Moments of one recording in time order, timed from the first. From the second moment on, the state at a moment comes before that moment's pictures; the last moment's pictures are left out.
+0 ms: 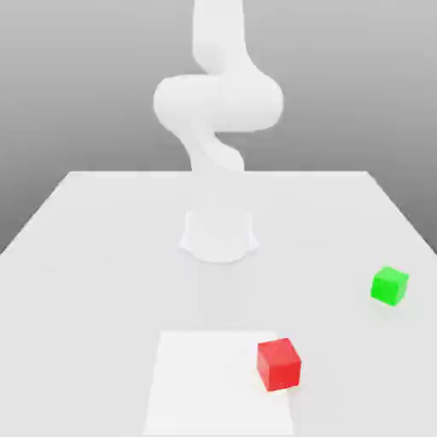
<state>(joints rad) 0.00 -0.71 0.02 -2.34 -0.01 2.35 0.81</state>
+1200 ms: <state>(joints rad) 0.10 0.22 0.10 -2.67 -0.09 2.89 0.81</state>
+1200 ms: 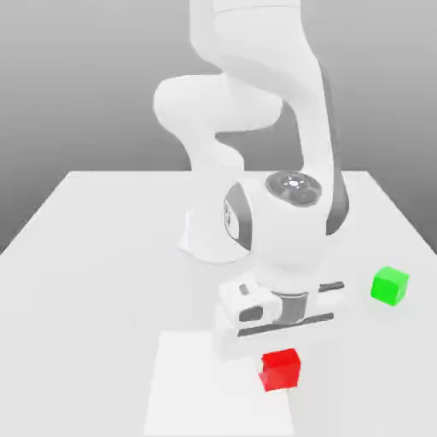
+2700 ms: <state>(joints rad) 0.52 0.03 0.53 -2.77 -0.10 2.82 1.96</state>
